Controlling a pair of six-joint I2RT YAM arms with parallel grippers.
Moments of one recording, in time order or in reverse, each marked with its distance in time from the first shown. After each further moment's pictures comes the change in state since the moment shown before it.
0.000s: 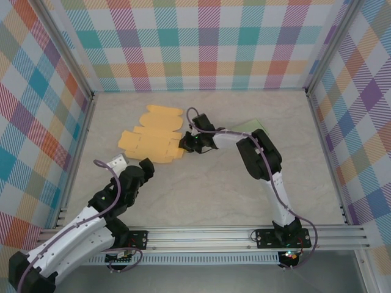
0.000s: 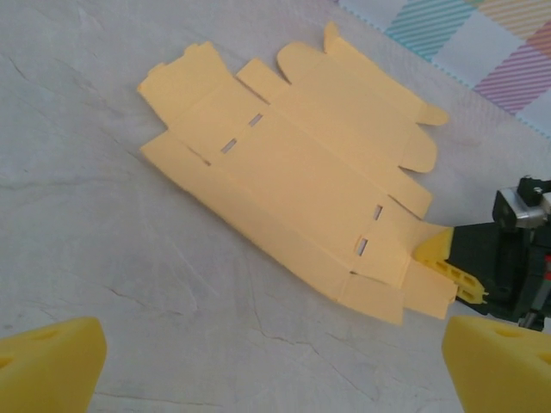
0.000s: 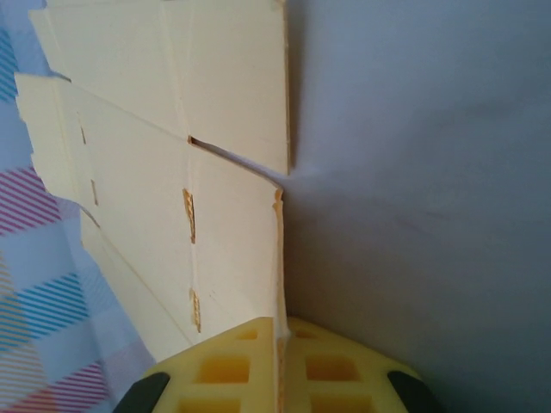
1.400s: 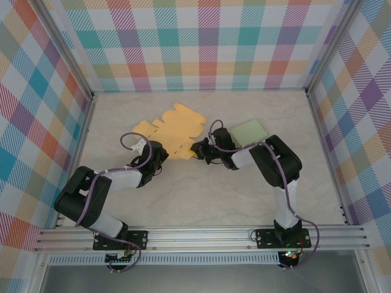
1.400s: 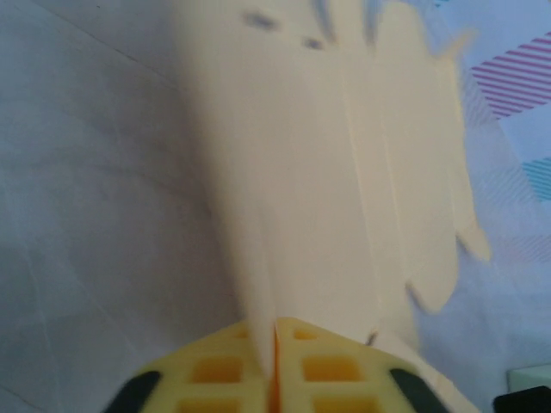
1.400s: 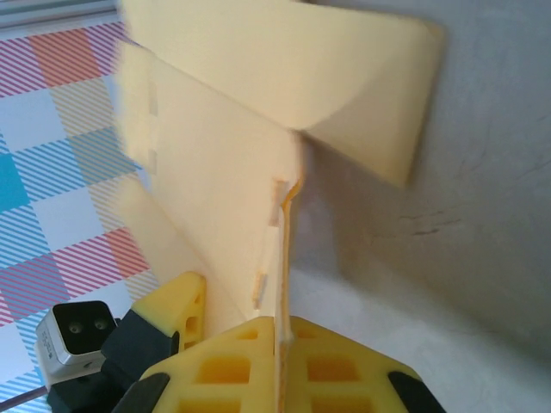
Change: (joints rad) left arm 0.189 0.861 0.126 0.772 0.344 -0.209; right arm -0.023 -0.236 -0.549 0.659 -0.011 0.472
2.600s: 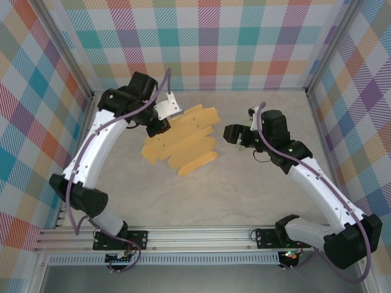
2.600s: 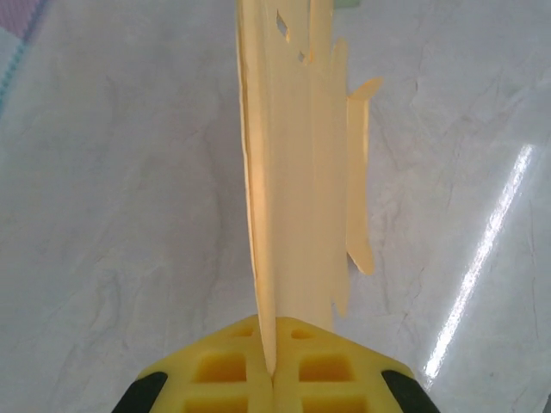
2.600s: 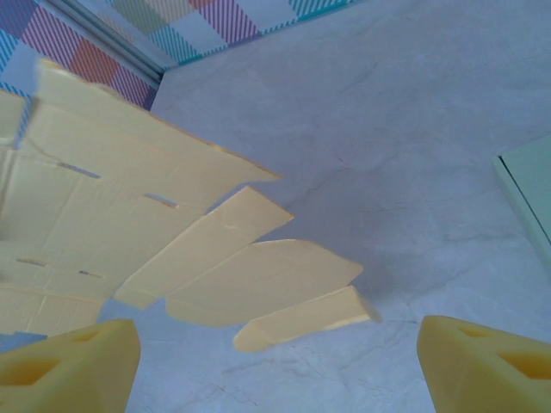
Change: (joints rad) left arm 0.038 0.146 1.373 -1.652 0.526 1.822; right arm -0.169 -0.929 0.089 -1.086 0.304 -0.909
